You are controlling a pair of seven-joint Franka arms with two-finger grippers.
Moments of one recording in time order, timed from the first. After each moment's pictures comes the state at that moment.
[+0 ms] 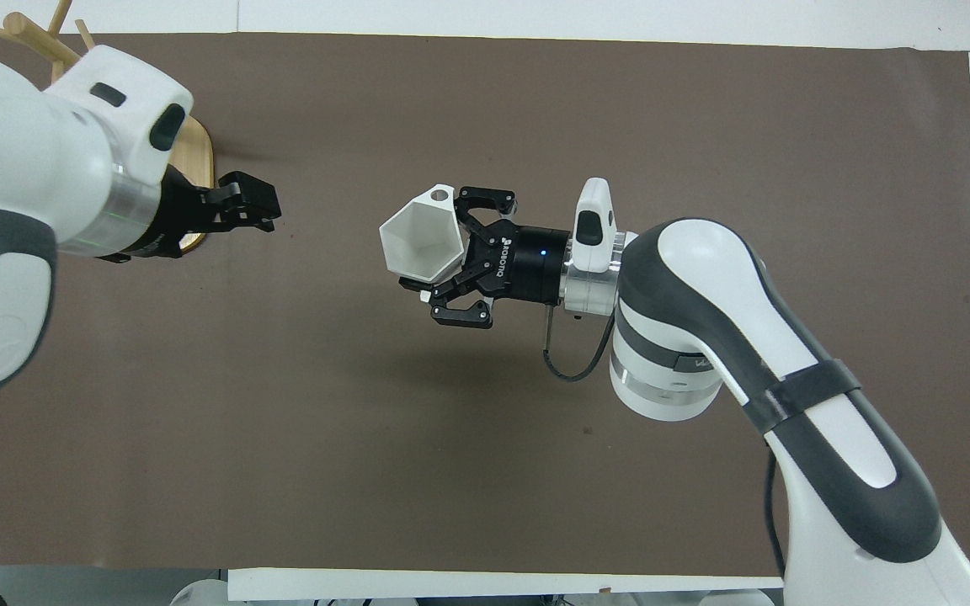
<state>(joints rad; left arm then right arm) -0.58 0.00 0.10 -1.66 -0.03 1.74 -0.65 0.52 0.17 -0.01 -2.03 1.82 2.25 -2.05</state>
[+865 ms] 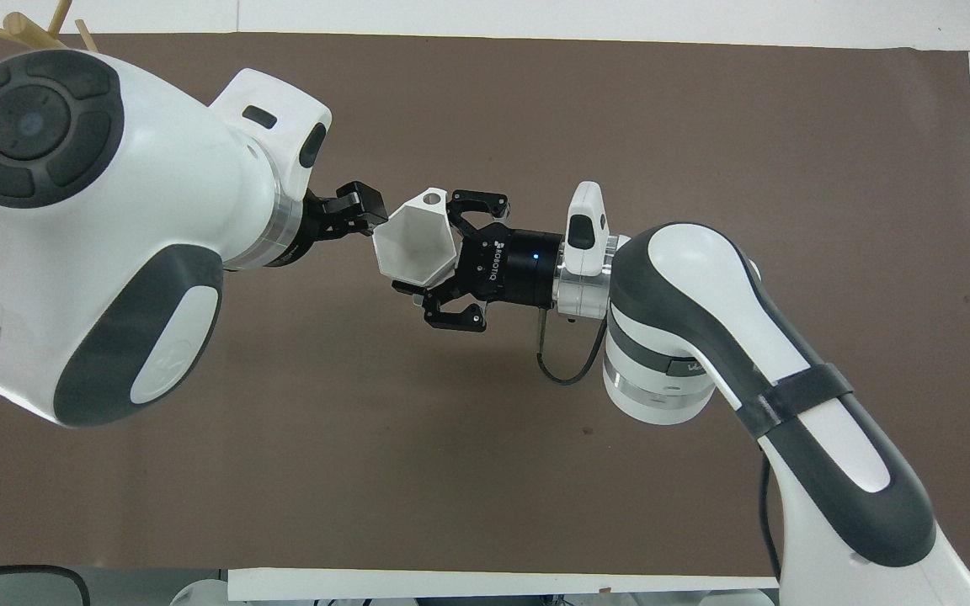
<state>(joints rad) -0.68 0.08 0.09 -1.62 -0.03 1.80 -0.78 0.53 0.17 -0.02 -2.02 1.83 2.25 -2.06</state>
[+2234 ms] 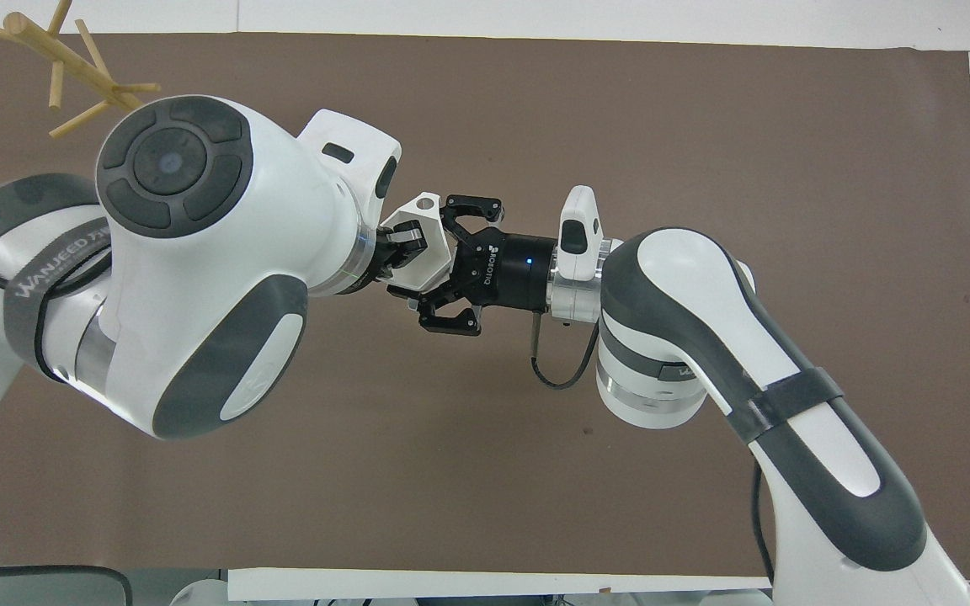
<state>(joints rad) -0.75 0.10 0.09 -1.65 -0.08 1.82 -0.88 0.54 0.17 -0.02 -2.02 1.83 2.26 -2.06</state>
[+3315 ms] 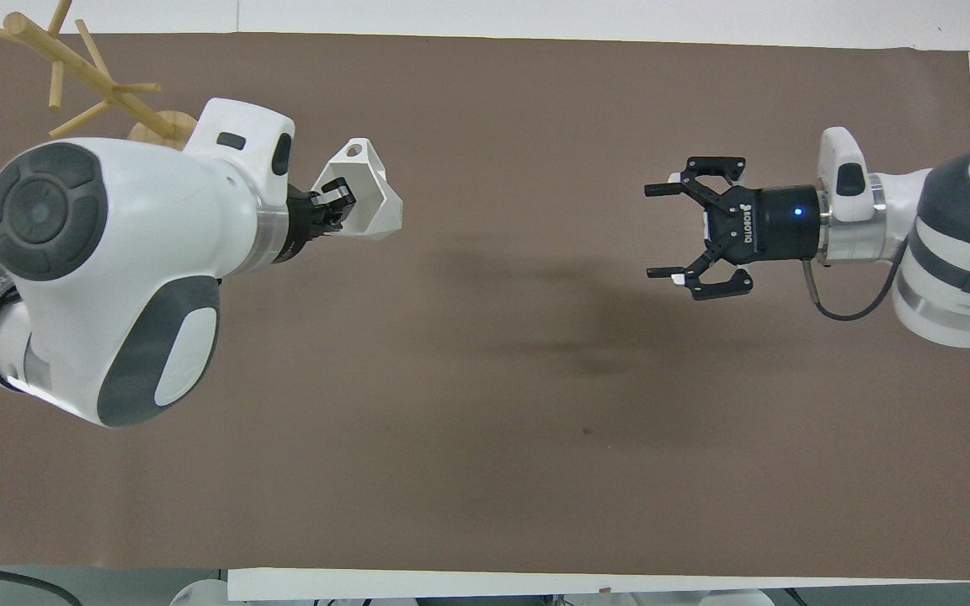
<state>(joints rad) -0.59 -0.04 0.11 -2.03 -0.07 2.35 -0.83 -0.08 0.15 -0.04 -2.00 1.17 1.69 -2.10</state>
